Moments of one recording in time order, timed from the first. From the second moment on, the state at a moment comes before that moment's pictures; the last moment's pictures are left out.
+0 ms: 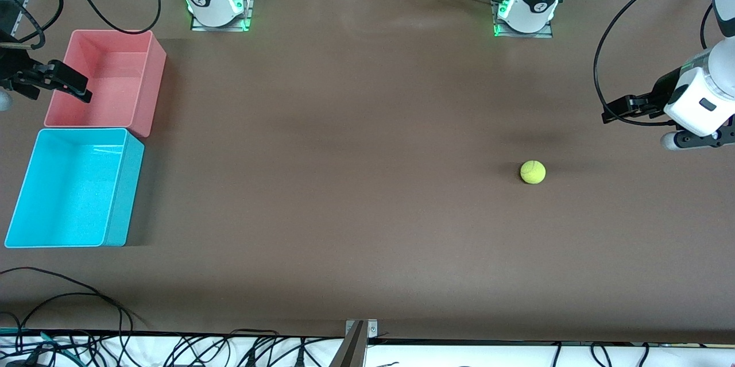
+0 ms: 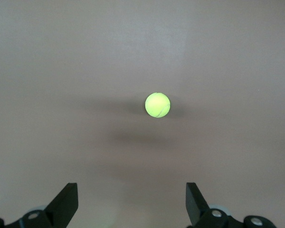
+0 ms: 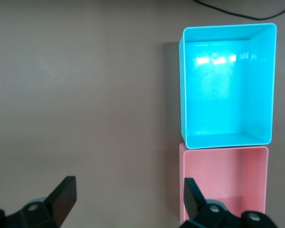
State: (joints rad) left arm 0.02 0.13 -0.04 -1.56 -0.01 1.53 -0.15; right arm 0.01 0.03 -0.02 -1.55 -0.02 1.58 0.04
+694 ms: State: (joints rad) left arm 0.02 0.13 -0.04 -1.56 -0.01 1.53 -0.15; right arm 0.00 0.03 -0.04 -1.55 -0.02 1.58 0.04
